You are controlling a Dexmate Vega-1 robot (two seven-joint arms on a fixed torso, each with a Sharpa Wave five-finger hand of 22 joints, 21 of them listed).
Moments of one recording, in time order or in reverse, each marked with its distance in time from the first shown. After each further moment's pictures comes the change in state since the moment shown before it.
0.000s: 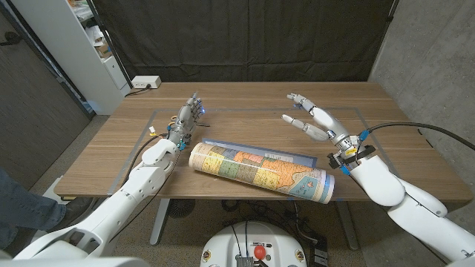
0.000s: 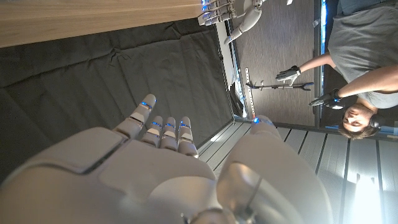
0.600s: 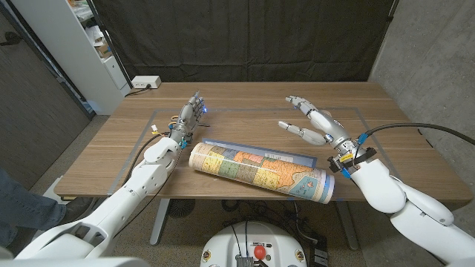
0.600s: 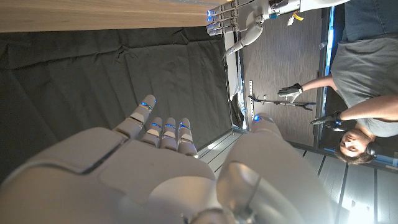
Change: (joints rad) left arm -0.037 -0.021 0.011 0.055 -0.001 -0.005 -0.033; left_hand -0.005 0.005 -0.003 -0.005 0.000 0.000 0.000 0.000 0.000 0.000 0.000 0.000 0.000 0.000 0.000 0.000 0.000 0.000 0.000 -0.008 0.000; right arm -0.060 -0.004 0.016 -0.091 -0.133 -0.116 -0.018; right_hand 0.022 -0.004 0.001 -0.015 0.000 -0.014 -0.004 -0.007 -0.001 -0.005 0.005 0.000 0.000 -0.007 0.007 -0.004 -0.005 -0.011 0.011 -0.011 0.000
